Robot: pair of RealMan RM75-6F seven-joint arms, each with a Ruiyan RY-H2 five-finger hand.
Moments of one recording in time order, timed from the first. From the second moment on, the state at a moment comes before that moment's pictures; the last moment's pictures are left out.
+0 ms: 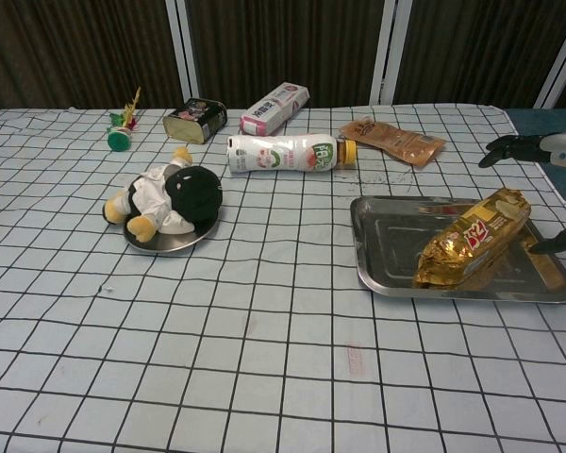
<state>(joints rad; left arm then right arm) -0.11 -1.21 -0.07 -1.56 1.47 1.51 0.07 0.51 -1.24 0.16 -1.55 -1.28 0.87 -0.27</state>
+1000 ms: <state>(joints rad) -0.10 -1.20 -0.08 -1.57 1.44 1.51 0.08 0.65 -1.43 0.12 -1.33 -1.18 0.85 -0.34</state>
